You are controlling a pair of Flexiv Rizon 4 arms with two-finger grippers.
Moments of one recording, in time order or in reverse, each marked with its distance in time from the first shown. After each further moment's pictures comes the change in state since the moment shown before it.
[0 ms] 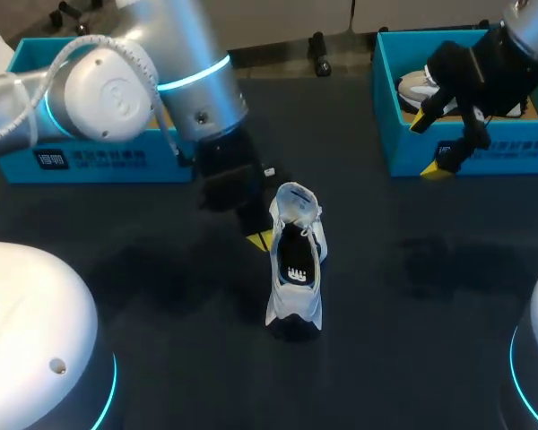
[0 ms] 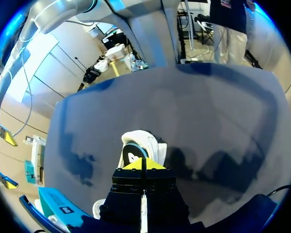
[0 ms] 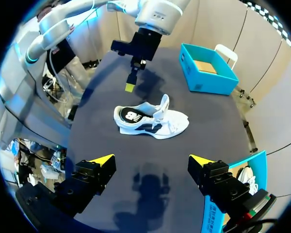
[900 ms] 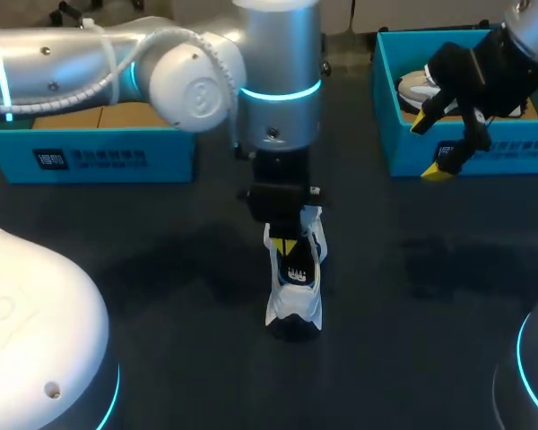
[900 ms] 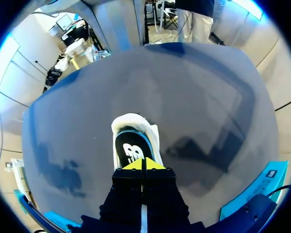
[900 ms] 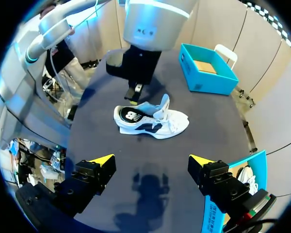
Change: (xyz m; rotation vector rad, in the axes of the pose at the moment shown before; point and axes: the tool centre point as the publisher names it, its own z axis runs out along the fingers) left arm -0.020 0.027 0.034 -0.103 0.320 0.198; right arm 0.002 -0.001 0.000 -0.001 -0.004 0.000
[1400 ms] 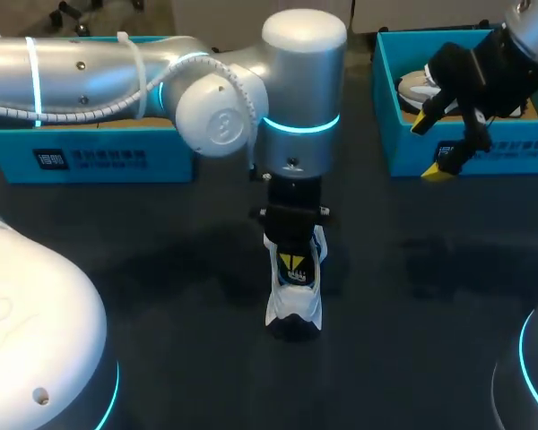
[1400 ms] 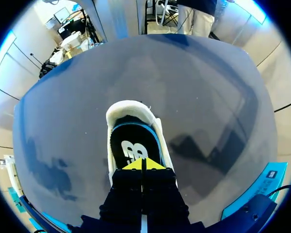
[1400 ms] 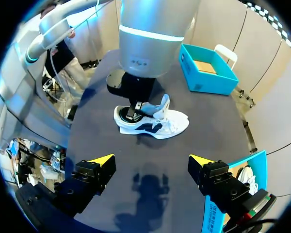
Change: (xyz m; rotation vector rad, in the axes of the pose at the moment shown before) left arm -0.006 0.012 0.040 -0.040 0.061 -0.032; right arm 0.000 0.000 0.000 -0.002 -0.001 0.000
